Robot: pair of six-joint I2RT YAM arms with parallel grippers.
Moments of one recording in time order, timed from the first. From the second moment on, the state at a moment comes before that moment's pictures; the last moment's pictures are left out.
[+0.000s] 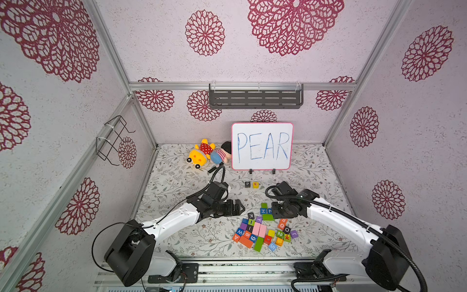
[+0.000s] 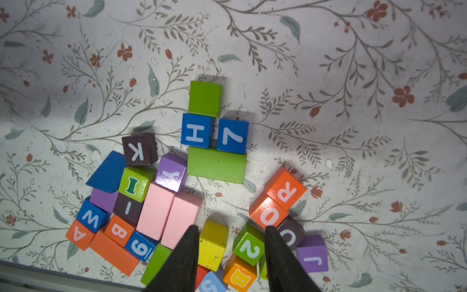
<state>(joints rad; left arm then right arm) -0.67 1.37 0.77 -0.30 0.35 -0.70 0.74 1.25 0.90 -0.87 0.07 0.61</state>
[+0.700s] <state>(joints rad) -0.62 1.20 0.55 -0.38 0.29 -0.89 1.20 1.55 0.92 -0.47 -0.02 0.51</state>
